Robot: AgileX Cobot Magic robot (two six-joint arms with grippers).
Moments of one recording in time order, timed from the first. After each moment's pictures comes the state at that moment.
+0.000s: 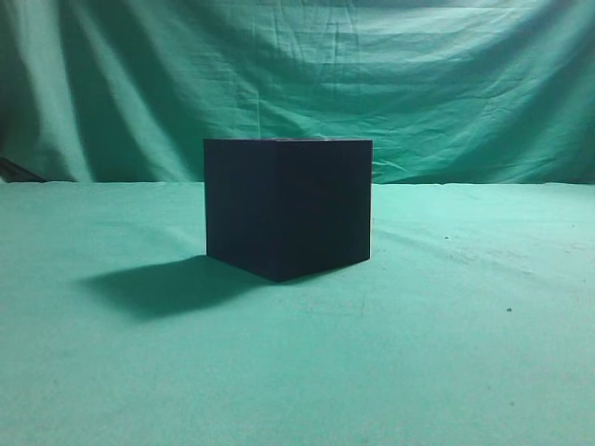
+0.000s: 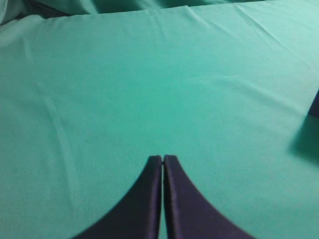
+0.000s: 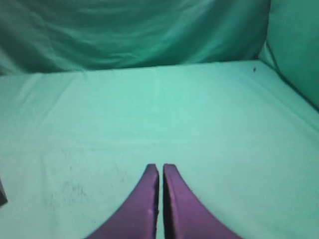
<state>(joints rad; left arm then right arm) -0.17 -0.02 0.02 0.09 0.36 -0.03 0.08 -0.01 -0.13 0.01 0.45 0.06</state>
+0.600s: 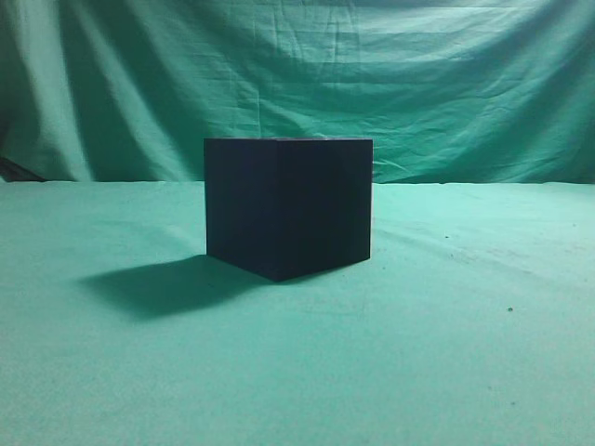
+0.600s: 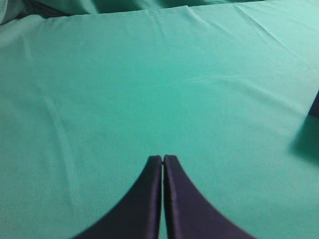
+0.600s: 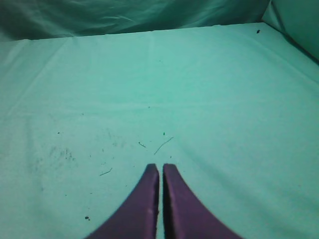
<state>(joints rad) -0.17 -0.02 0.02 0.09 0.36 -0.03 0.07 -0.01 0.03 0.01 0.38 0.06</state>
